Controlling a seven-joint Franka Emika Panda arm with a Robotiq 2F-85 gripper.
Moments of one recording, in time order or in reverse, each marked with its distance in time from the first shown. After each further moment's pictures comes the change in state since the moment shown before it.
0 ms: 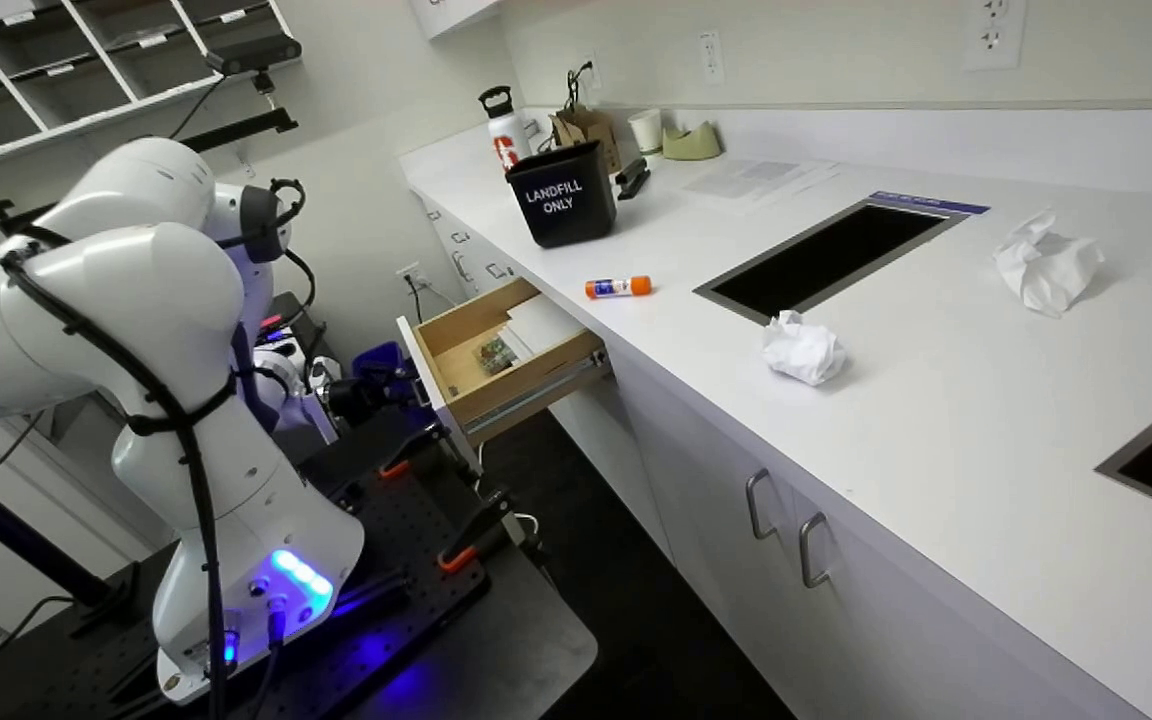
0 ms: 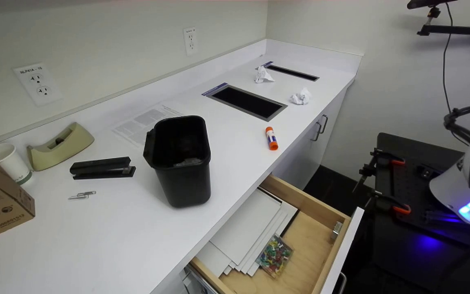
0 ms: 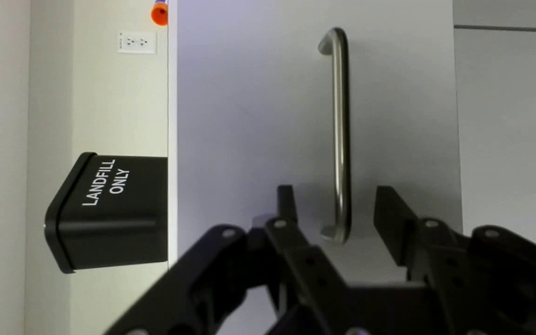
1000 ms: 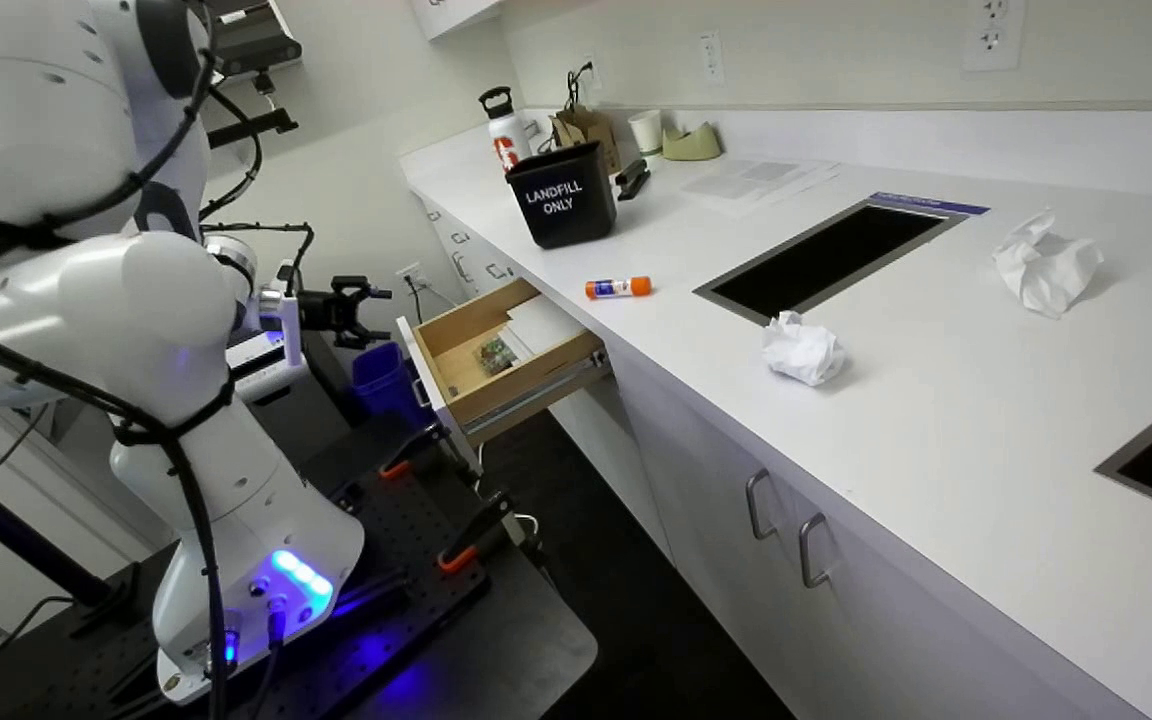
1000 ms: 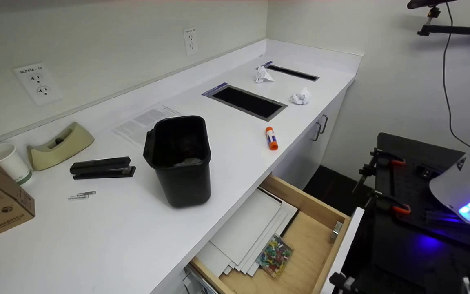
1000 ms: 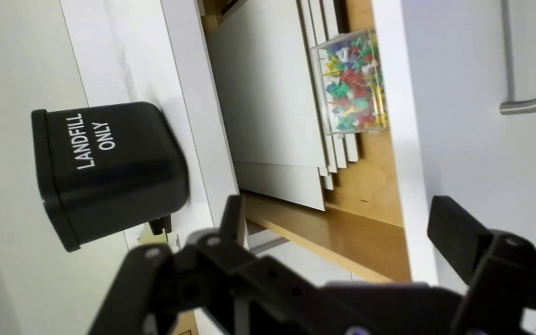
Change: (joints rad) arm -0.231 -0.667 0.085 -0.548 0.029 0.470 -0.087
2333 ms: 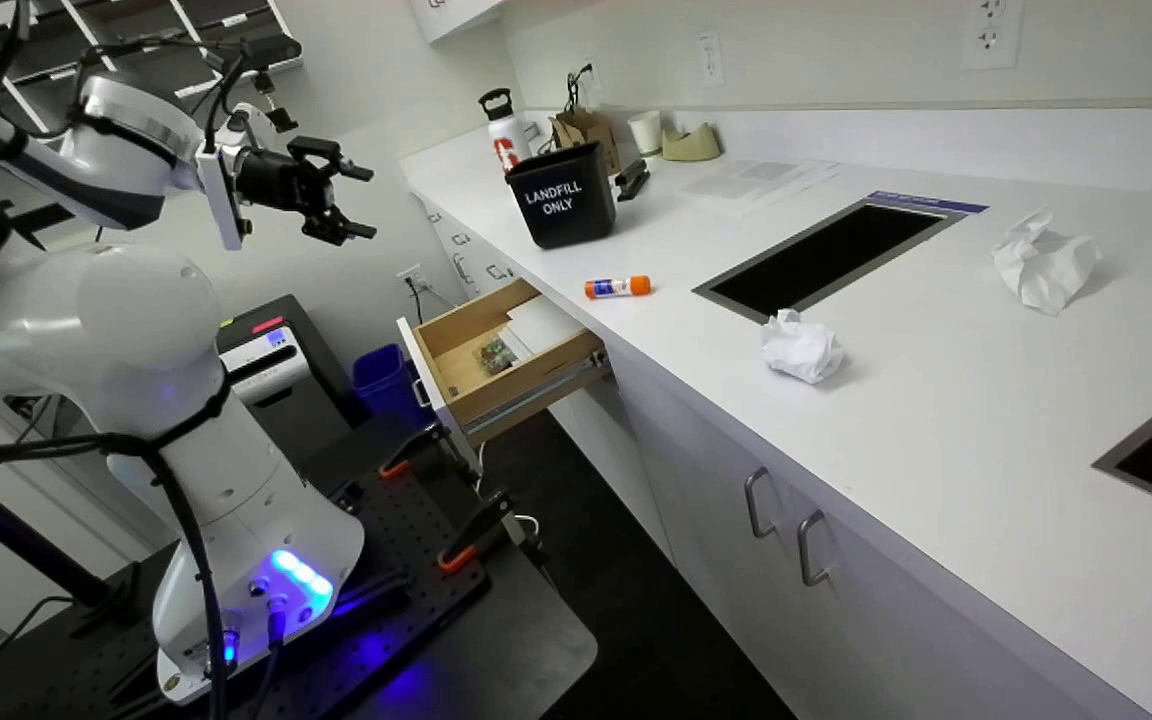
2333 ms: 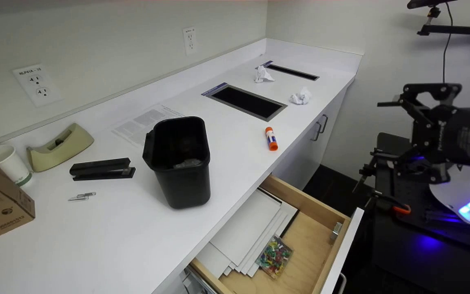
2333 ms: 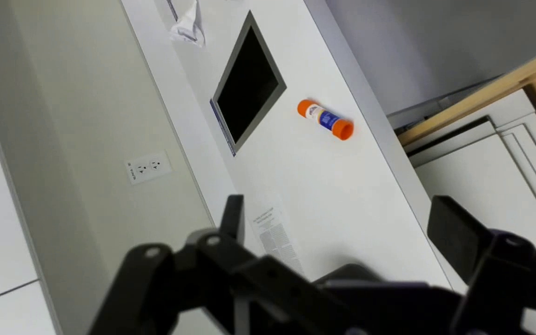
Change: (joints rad) arm -0.245 -0.998 -0.001 -0.500 0.539 0.114 -0.399
